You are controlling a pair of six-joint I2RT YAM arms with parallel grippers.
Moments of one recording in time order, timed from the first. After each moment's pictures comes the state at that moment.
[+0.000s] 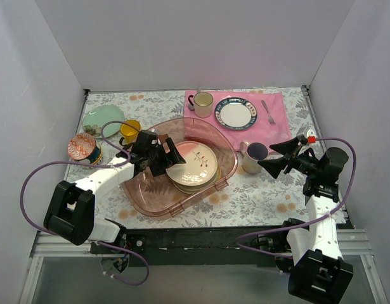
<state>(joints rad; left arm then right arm) -0.43 1.37 0.79 -0.25 0.24 -0.85 -0.31 0.78 0.46 0.23 -1.28 0.10</state>
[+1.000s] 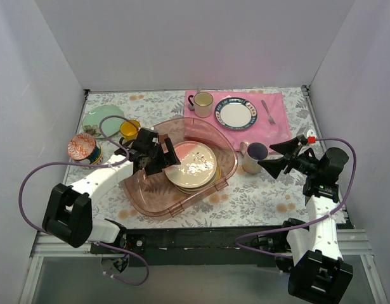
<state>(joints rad) -0.45 1.36 0.86 -0.42 0.11 -0.76 -0.31 0.77 0.46 0.23 -1.28 0.10</state>
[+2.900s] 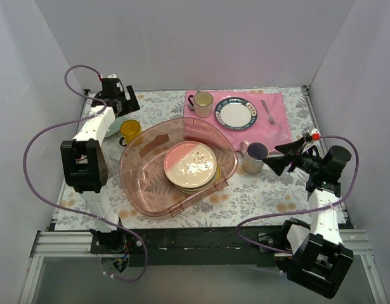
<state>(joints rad) -0.01 1.85 1.55 -0.40 -0.10 -0.31 -0.39 0.88 0.46 0.21 -1.28 0.07</state>
